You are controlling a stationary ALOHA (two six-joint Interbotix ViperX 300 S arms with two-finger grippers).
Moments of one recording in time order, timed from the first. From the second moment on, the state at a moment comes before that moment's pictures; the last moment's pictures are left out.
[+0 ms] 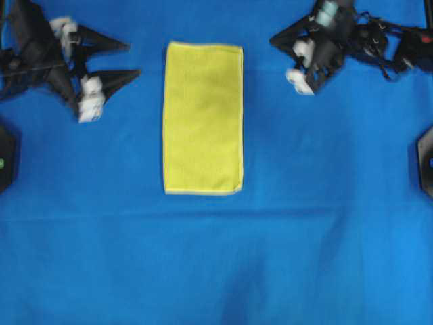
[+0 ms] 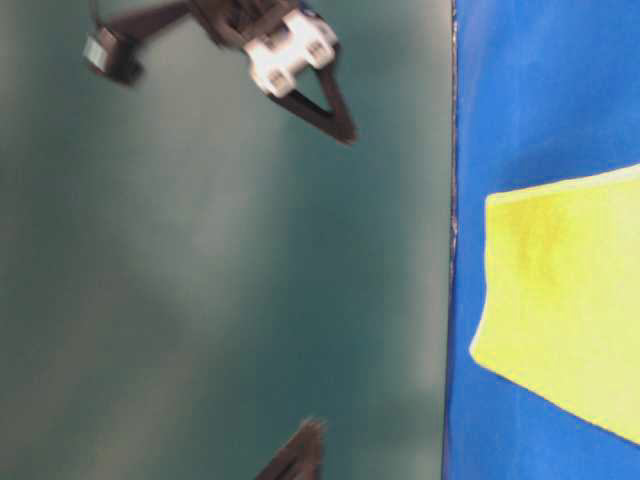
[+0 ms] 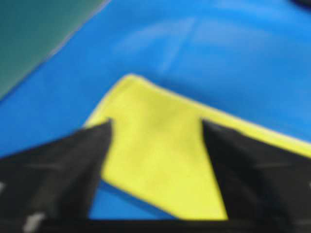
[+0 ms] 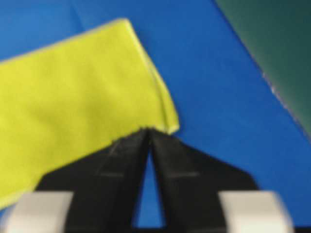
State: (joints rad) left arm 0.39 -0.38 1.07 -0.03 -0.38 -0.06; right arm -0.48 -0.16 0.78 -0.05 -0.06 0.04
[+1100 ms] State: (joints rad) left arm 0.57 0.29 0.81 -0.03 -0.54 -0.06; right arm -0.54 0.28 0.62 -0.09 -0.23 0.04
